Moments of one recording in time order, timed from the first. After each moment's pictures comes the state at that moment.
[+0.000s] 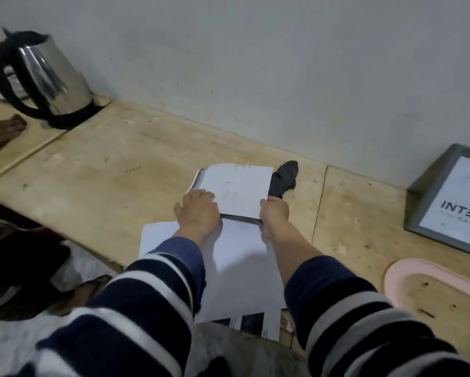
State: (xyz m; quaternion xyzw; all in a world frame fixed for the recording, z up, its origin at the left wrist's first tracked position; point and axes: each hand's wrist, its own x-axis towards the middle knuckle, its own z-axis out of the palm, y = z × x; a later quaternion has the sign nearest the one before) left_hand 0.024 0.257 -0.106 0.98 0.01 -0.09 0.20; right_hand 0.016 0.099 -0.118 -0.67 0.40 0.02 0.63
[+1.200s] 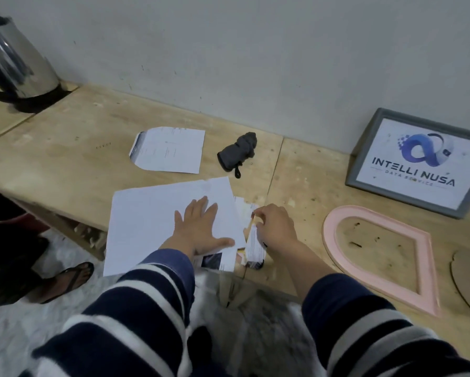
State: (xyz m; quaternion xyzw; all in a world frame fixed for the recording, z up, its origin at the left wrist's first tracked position) left_hand -0.110 0.220 -0.120 0.95 -0.20 -0.23 0.08; right_hand -0.150 0.023 -0.125 -0.96 0.14 0.08 0.24
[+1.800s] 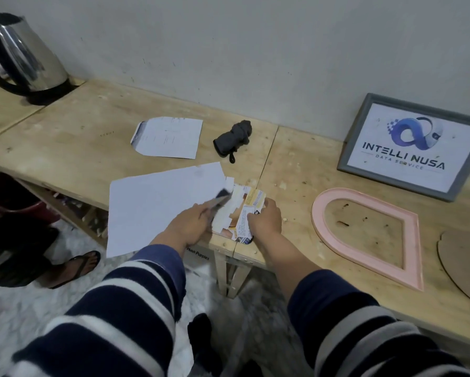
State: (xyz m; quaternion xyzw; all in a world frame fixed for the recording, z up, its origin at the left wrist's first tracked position) left_hand -0.160 0.220 -0.112 0.92 -0.11 -0.21 0.30; right_hand -0.188 0.042 -0.128 -0.82 0.34 0.03 0.46
